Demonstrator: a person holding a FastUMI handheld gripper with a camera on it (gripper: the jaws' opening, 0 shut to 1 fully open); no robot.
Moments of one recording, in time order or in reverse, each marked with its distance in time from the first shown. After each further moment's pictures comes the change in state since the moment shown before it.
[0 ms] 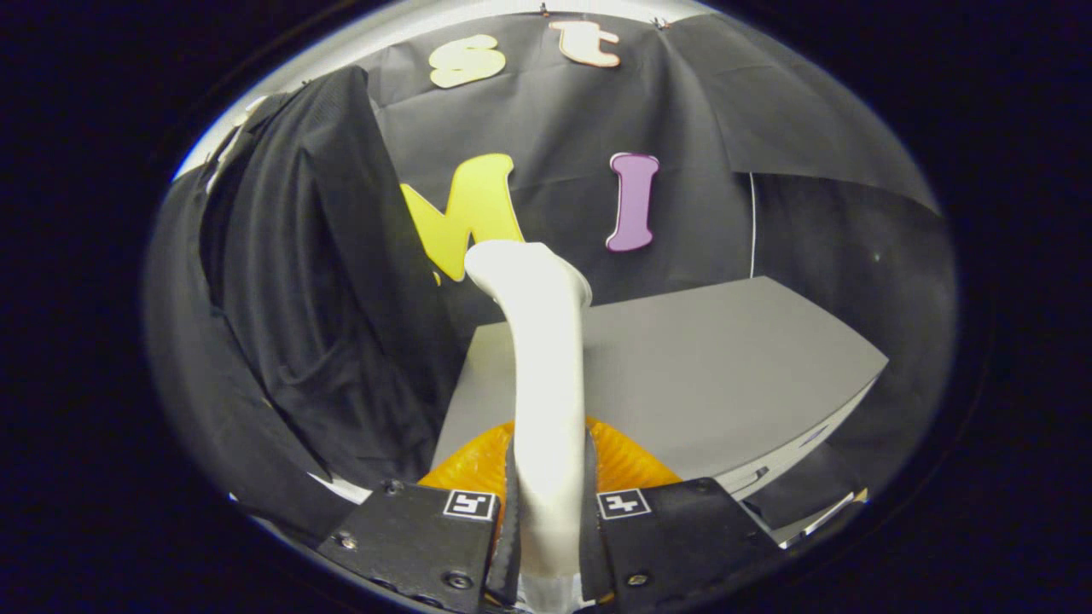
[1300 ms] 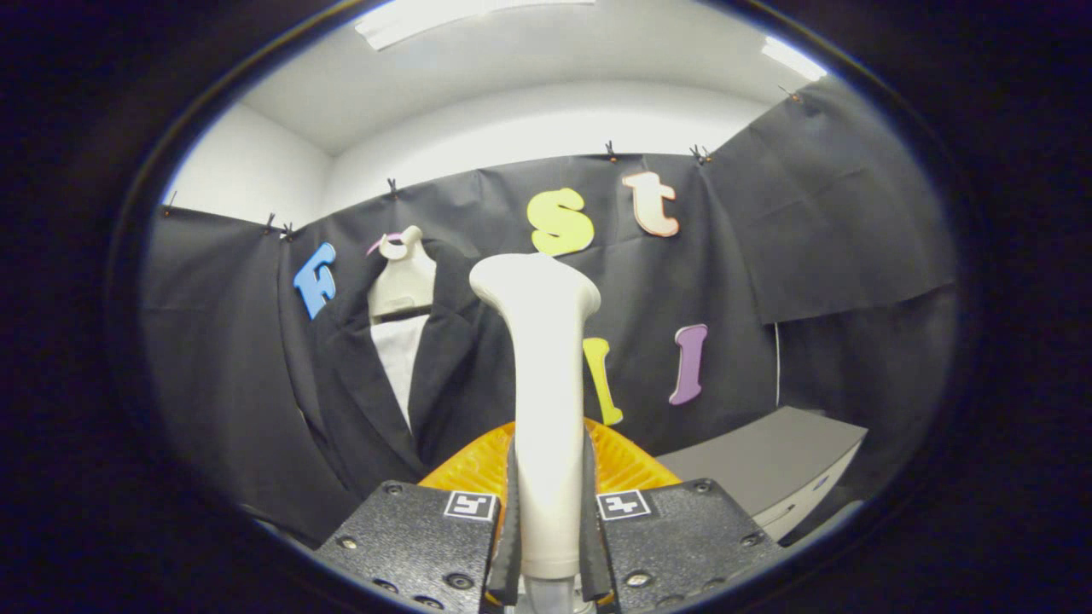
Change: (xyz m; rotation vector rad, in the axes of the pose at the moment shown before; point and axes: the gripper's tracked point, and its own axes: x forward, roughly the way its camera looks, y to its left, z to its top) arm -0.173 0.218 0.137 -0.034 -0.533 0.113
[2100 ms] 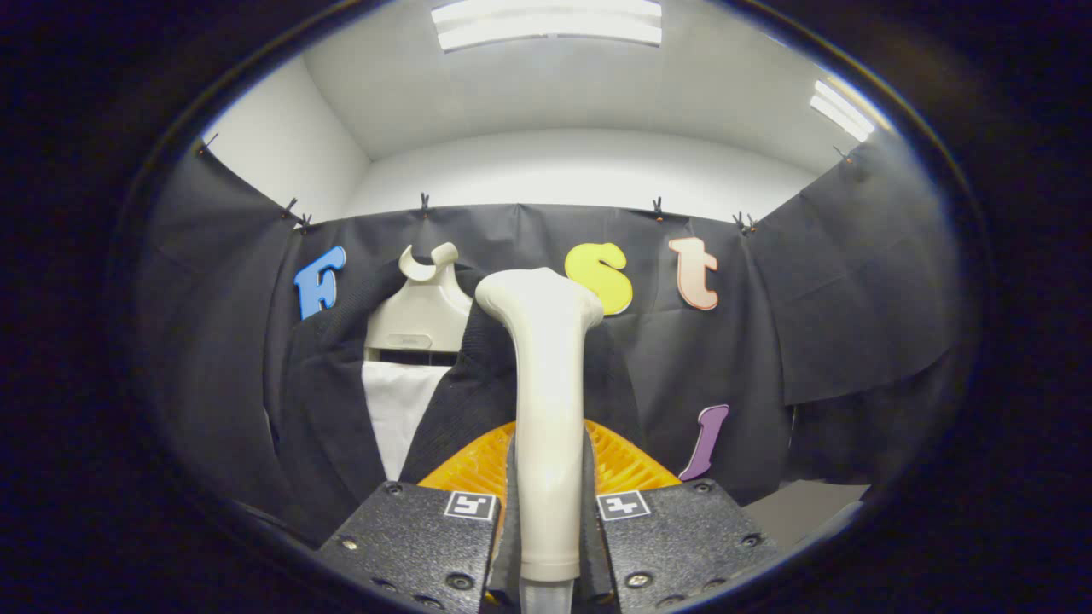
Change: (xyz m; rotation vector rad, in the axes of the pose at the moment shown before) arm 0.090 0.039 0.028 -0.159 -0.188 -0.018
